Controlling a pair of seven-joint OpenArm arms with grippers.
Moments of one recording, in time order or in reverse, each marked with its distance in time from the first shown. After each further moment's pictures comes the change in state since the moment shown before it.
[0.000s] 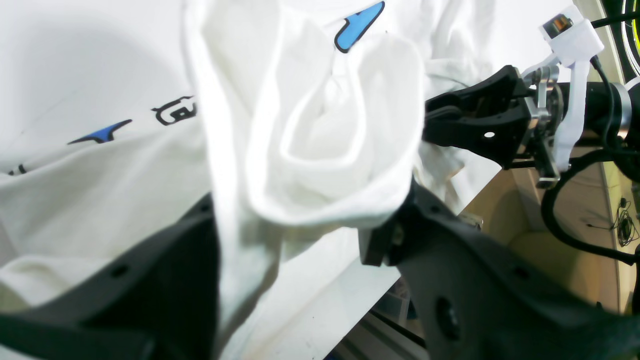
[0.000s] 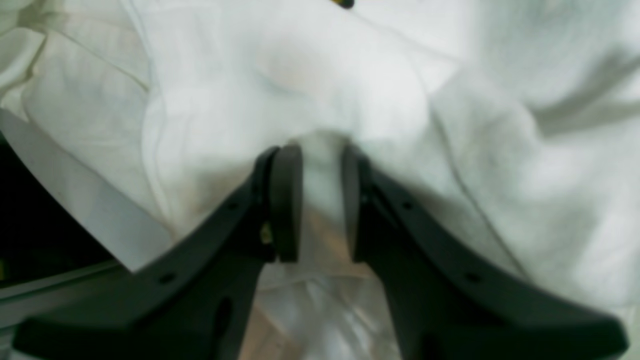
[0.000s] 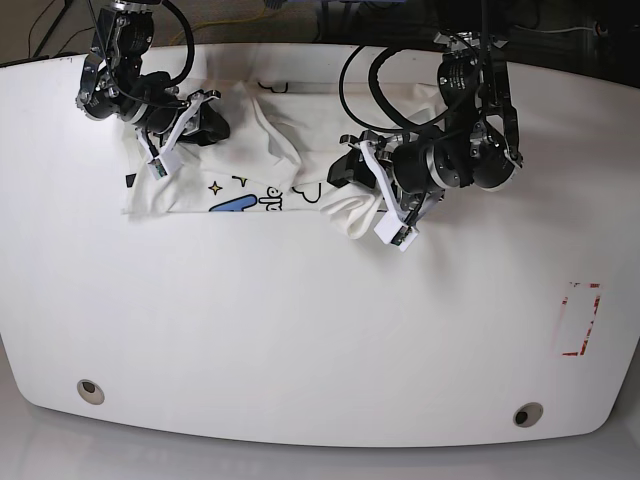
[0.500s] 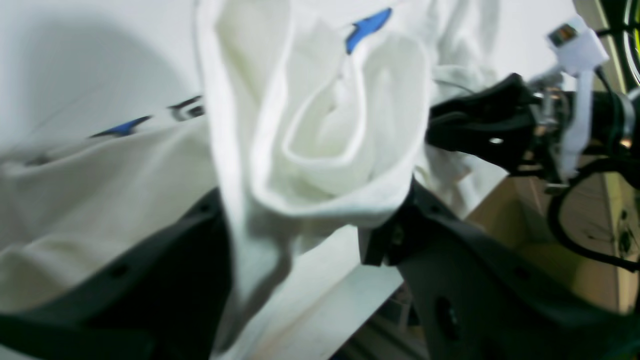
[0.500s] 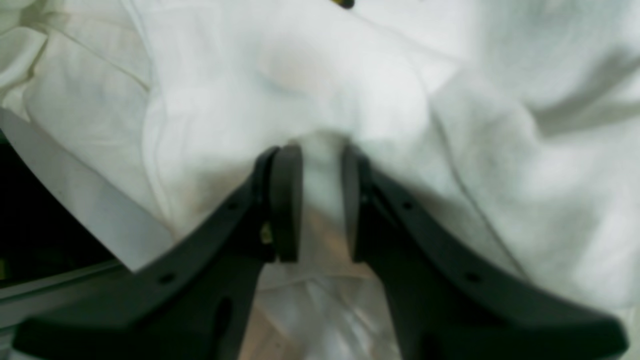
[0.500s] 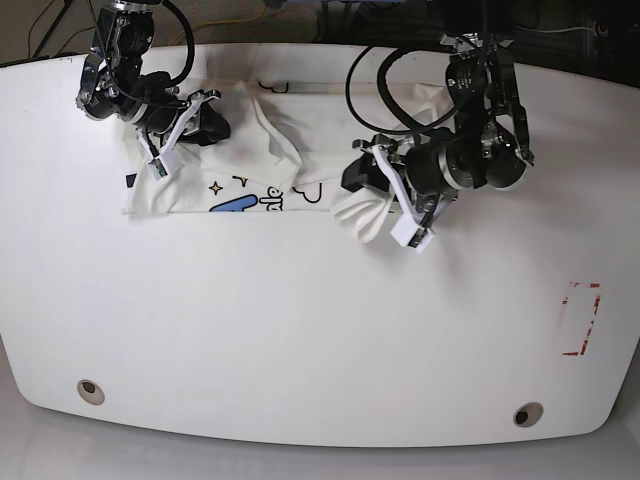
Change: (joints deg) left arm 0.0 -1.9 -3.9 0.1 0.1 0.0 0.0; right arm 0.0 0.0 0.0 0.0 0.2 0.0 -0.1
